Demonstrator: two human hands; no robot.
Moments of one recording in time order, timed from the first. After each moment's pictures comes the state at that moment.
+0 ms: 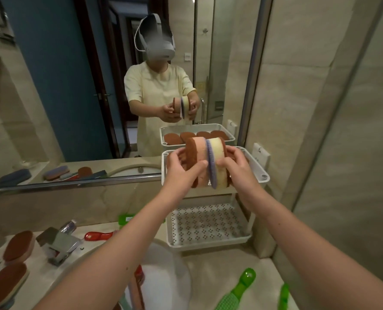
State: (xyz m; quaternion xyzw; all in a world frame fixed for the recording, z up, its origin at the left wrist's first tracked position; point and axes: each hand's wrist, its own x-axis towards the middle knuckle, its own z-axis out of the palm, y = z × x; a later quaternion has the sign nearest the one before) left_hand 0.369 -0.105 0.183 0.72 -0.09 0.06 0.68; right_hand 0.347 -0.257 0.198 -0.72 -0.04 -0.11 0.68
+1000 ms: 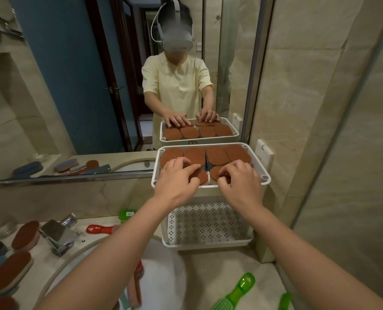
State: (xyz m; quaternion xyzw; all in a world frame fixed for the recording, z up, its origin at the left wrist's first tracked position) left_hand 0.409 -0.117 0.144 0.96 -0.15 0.15 0.20; right_hand 0.392 -0.301 0.134 -0.93 -0.06 -0.28 0.22
